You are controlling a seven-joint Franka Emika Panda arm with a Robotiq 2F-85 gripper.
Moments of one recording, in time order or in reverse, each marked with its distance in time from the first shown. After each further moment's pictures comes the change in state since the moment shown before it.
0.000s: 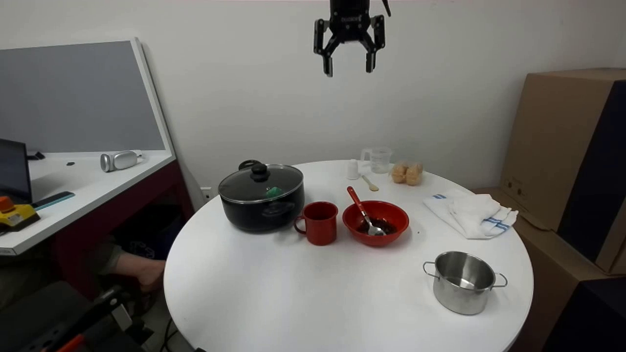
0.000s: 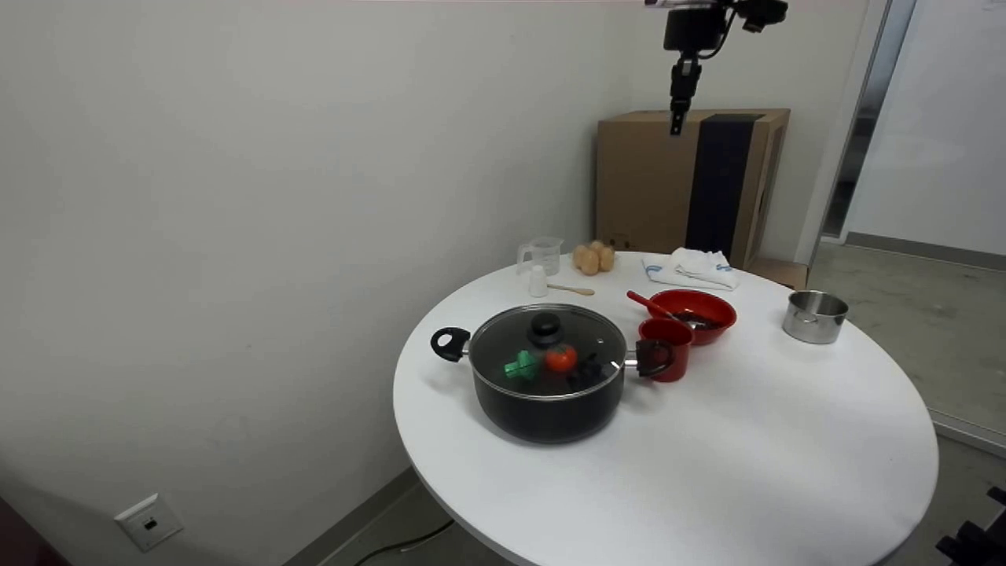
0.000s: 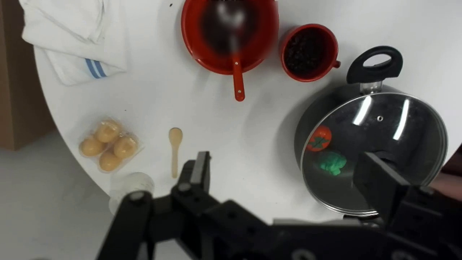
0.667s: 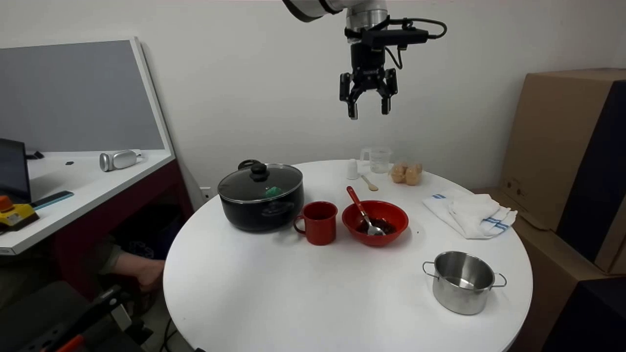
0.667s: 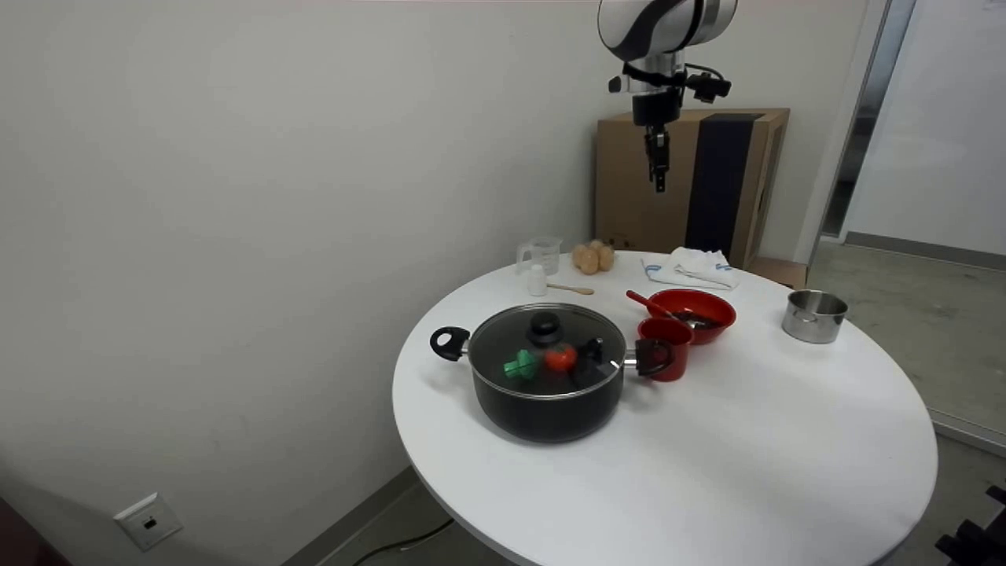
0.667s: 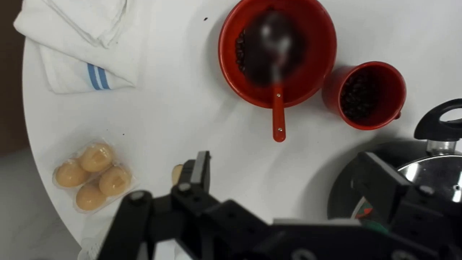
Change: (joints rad) arm -0.006 0.413 0.020 0.438 -0.150 -0.122 -0.071
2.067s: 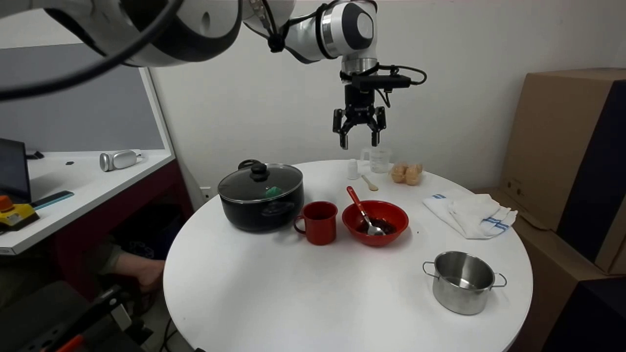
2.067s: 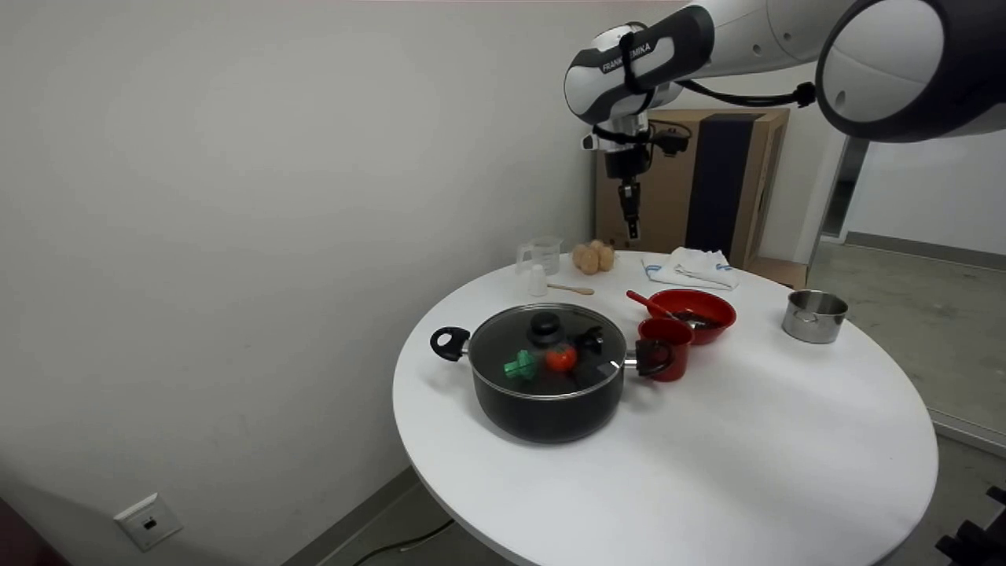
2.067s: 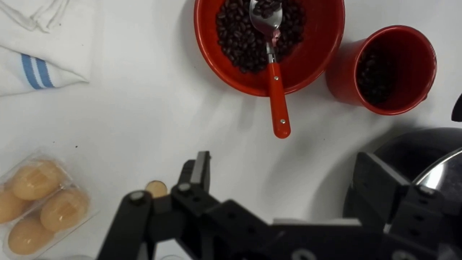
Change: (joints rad) arm 0.035 0.385 0.012 0.487 -0.007 -0.213 0.084
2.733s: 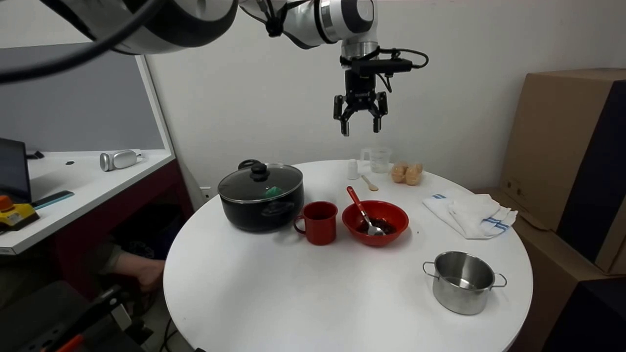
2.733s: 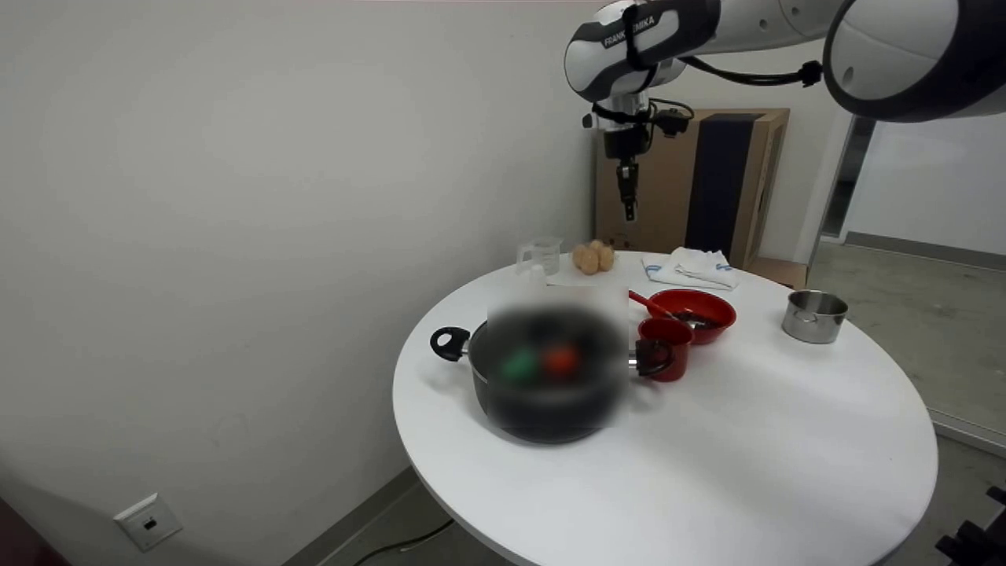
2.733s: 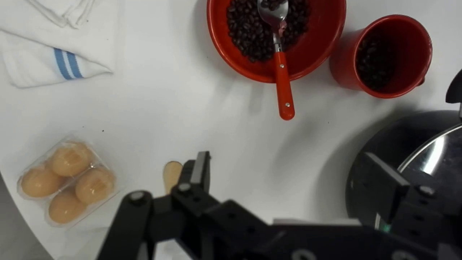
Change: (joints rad) arm 0.000 -0.042 0.006 0.003 0.005 0.004 0.021
